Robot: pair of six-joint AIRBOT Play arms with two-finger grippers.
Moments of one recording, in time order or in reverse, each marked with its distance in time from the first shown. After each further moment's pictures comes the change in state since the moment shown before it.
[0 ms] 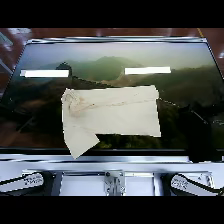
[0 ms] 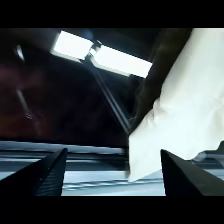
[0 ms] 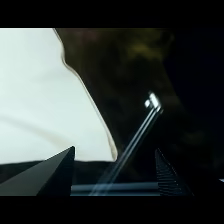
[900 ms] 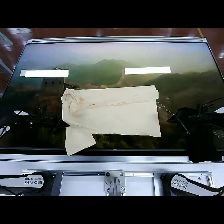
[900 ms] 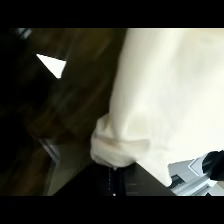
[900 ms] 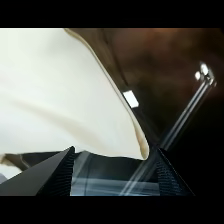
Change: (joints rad) left arm -0.187 -0.144 -0.224 -0.454 0.342 0.208; right arm 0.030 -0.020 -0.246 0.147 -0.112 -0.024
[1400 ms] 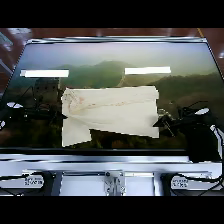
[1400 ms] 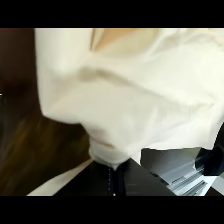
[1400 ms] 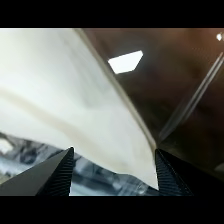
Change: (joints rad) left arm 0.000 0.028 0.124 -0.014 -0.076 0.007; right arm 0.145 -0.153 -0.053 0.086 -0.056 -0.022
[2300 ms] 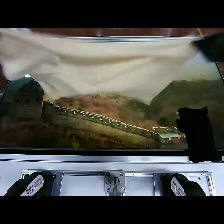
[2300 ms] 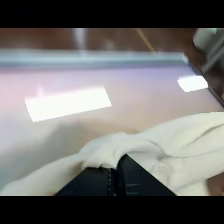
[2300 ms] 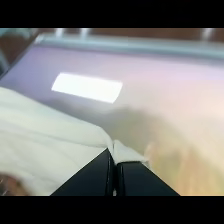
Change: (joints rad) left arm 0.000 0.565 0.890 -0.013 0.036 0.039; right arm 0.116 0.625 0.834 0.097 -0.123 -0.210
